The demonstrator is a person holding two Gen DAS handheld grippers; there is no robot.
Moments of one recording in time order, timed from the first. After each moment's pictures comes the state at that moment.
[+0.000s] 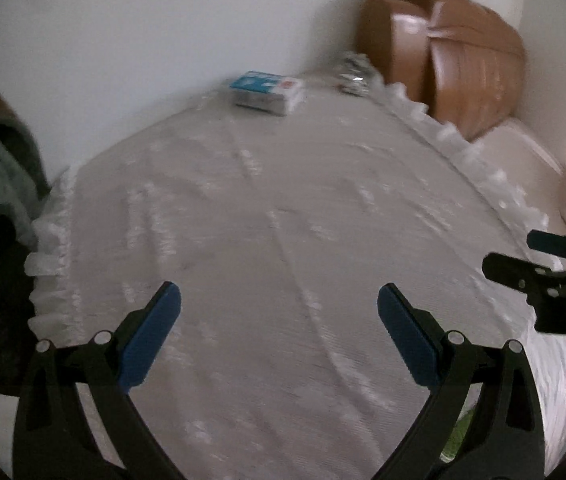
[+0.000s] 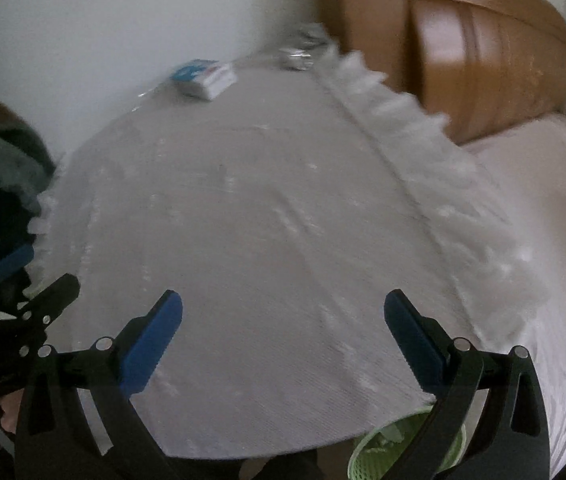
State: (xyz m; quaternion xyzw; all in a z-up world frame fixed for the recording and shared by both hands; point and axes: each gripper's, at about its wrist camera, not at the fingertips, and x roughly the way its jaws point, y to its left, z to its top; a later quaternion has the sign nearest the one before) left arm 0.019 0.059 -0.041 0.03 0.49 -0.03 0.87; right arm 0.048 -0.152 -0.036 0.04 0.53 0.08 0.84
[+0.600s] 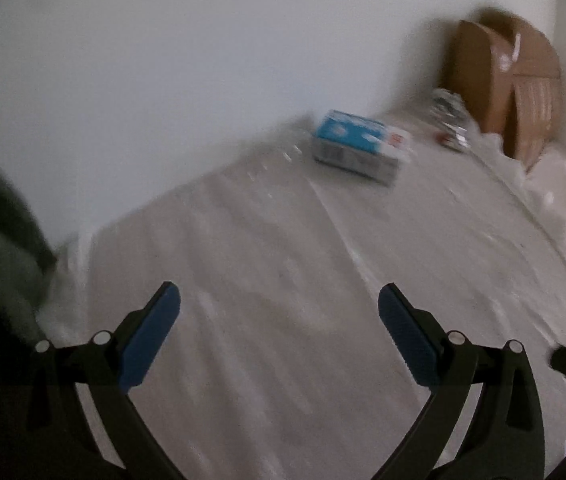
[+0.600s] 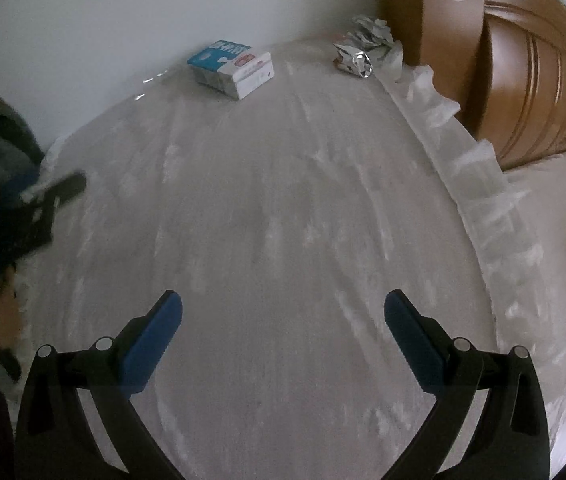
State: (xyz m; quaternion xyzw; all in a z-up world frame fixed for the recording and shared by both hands) left arm 0.180 0.135 -0.076 0.06 0.45 0.01 0.89; right arm 0.142 -0.086 -0.058 -0.01 0.56 0.09 0.82
